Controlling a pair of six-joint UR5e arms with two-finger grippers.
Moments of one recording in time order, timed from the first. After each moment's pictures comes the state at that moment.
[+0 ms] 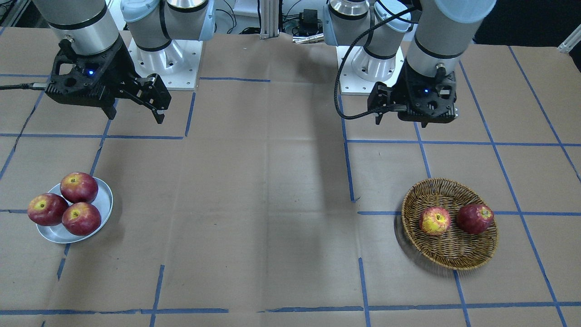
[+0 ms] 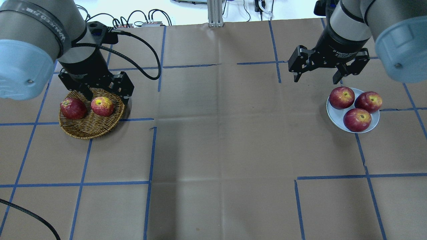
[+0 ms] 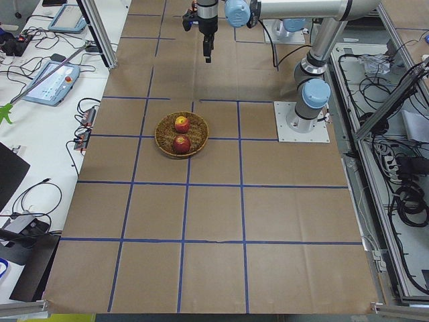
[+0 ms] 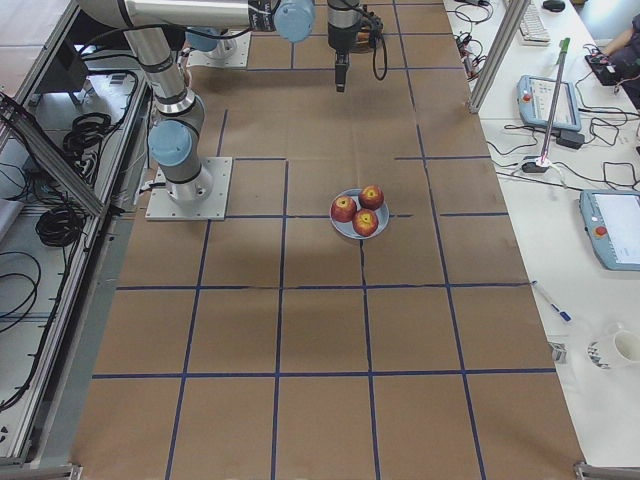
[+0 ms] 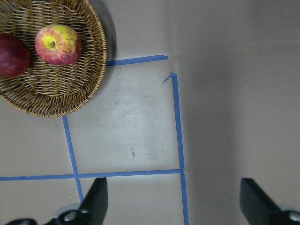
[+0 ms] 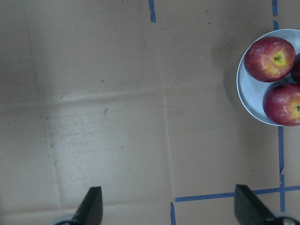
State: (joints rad) left arm -1.51 -1.56 -1.66 -1.55 1.66 0.19; right arm 1.56 -1.61 1.65 -1.65 -1.55 0.10
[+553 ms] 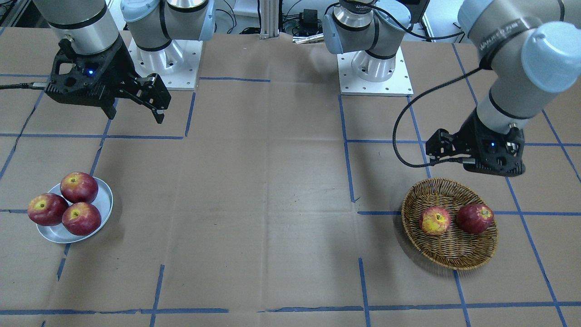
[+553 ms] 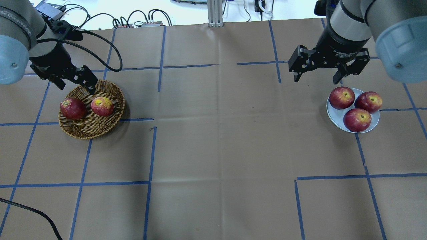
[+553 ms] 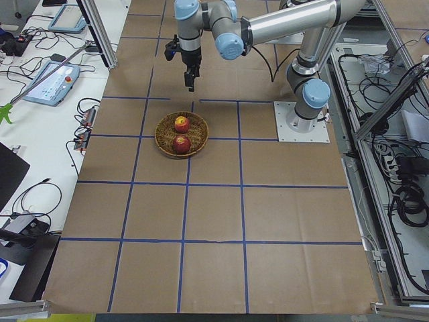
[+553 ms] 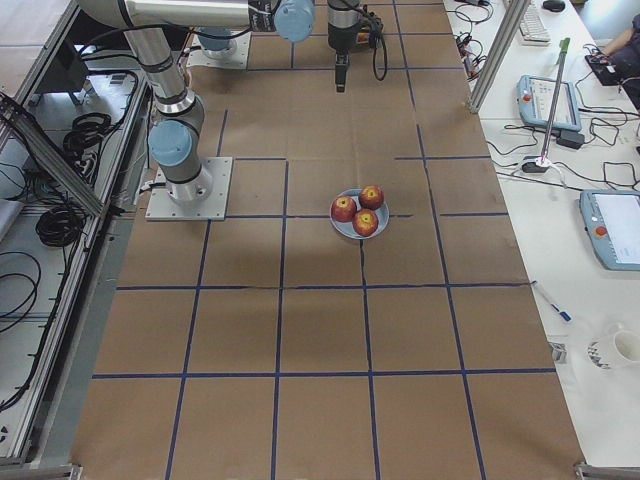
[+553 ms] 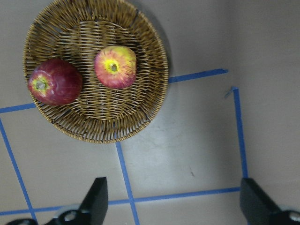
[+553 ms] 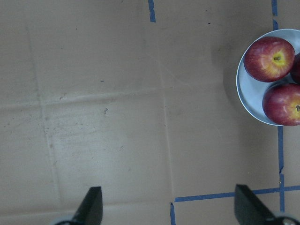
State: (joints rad) left arm -1.31 -1.72 -1.66 -1.34 1.66 0.45; right arm 1.56 -1.61 1.65 -1.65 -1.55 0.10
